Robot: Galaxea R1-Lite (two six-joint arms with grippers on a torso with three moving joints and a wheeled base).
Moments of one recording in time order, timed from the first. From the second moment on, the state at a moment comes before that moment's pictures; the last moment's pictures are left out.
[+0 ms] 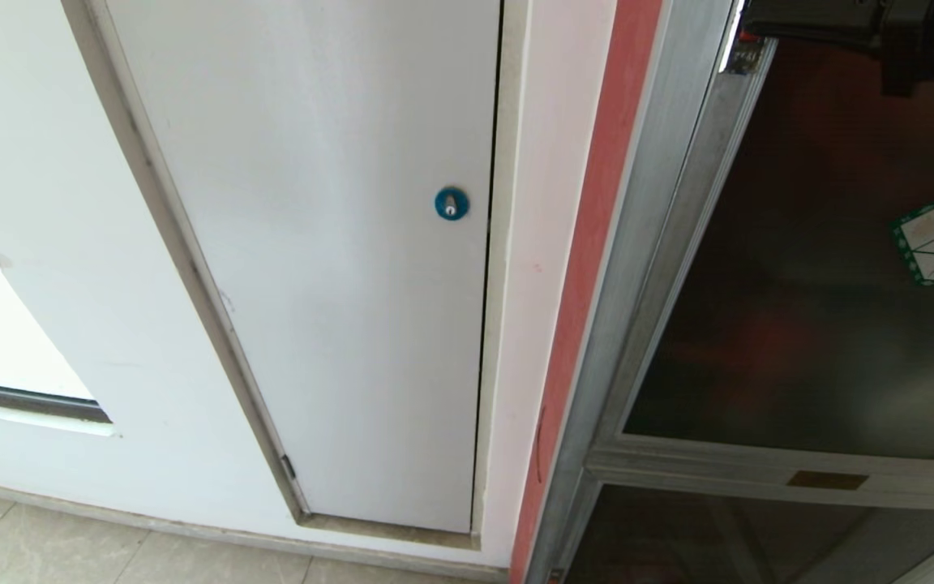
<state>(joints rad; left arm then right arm) 0.00 0.00 0.00 0.00 0.00 0.01 0.28 1.47 -1.65 0.10 0.37 0.31</state>
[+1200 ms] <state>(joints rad) 0.00 0.00 0.00 0.00 0.00 0.01 0.27 1.49 -1.63 0.10 0.30 0.34</state>
